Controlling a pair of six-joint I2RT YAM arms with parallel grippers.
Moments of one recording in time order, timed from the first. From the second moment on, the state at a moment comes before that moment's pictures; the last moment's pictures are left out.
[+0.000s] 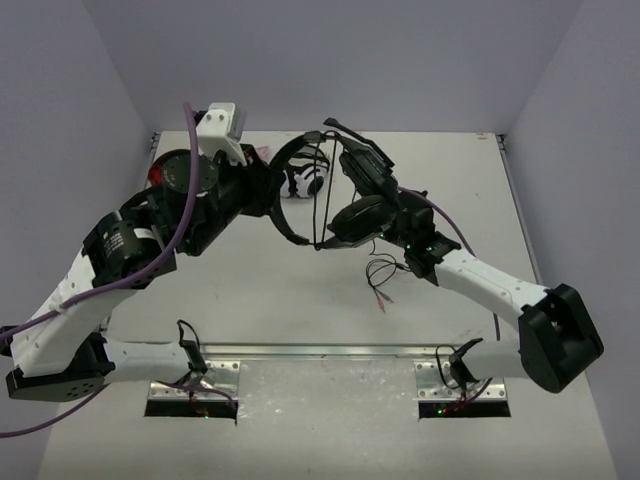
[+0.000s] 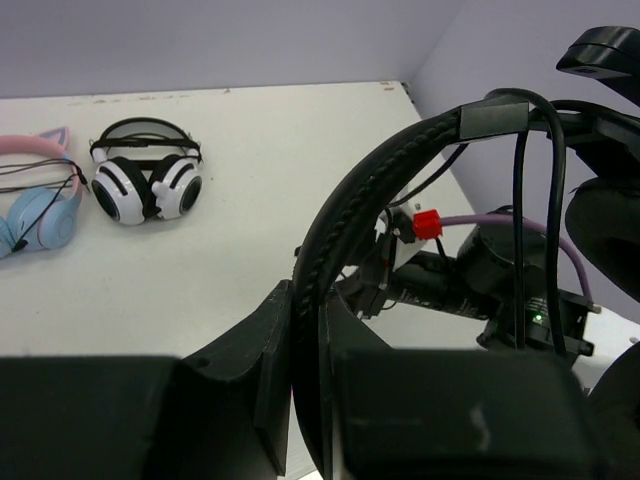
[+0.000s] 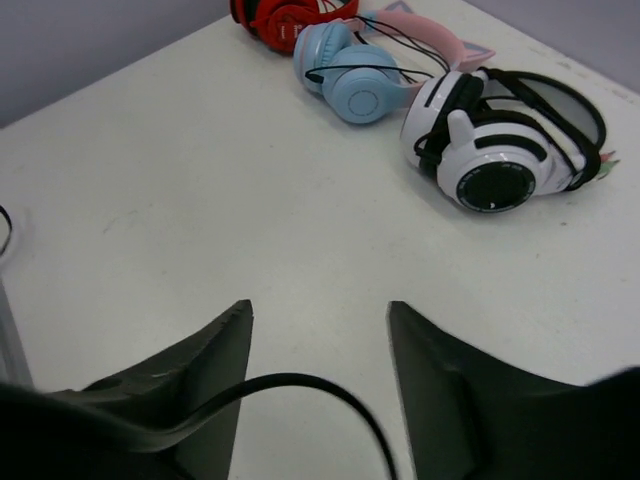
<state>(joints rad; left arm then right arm) -0.97 1.15 1.77 -0.85 -0.54 -0.46 0.56 1.29 0.72 0.36 -0.35 0.00</state>
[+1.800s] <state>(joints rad) -0.67 1.36 1.27 -0.63 -0.65 -0.41 1.01 0.99 1.00 -0.22 -0.07 -0.14</state>
